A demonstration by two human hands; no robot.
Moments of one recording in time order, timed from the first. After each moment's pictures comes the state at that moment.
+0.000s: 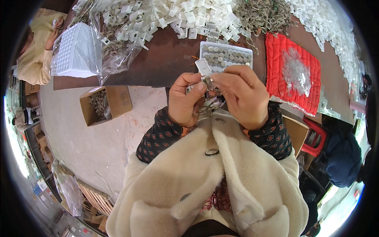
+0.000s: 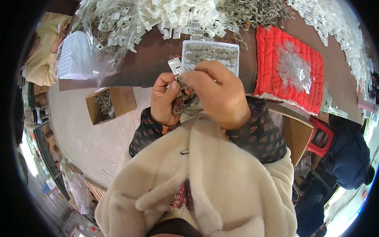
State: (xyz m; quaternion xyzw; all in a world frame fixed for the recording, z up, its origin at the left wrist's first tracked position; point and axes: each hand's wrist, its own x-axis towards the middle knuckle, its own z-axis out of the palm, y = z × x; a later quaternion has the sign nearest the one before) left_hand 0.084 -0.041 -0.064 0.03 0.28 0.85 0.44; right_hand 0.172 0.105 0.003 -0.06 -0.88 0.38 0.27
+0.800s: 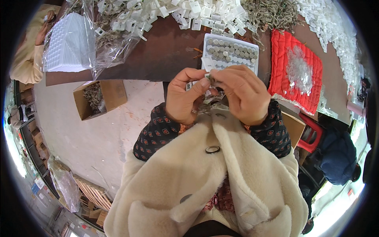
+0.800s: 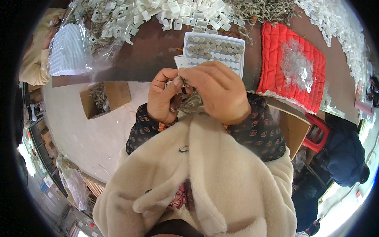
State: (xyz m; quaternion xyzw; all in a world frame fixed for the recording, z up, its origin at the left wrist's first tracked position) left_hand 0.077 -0.045 -0.064 -0.01 0.29 0.83 0.48; right_hand 0.158 0.107 -0.017 0.03 -0.88 0.35 0.32
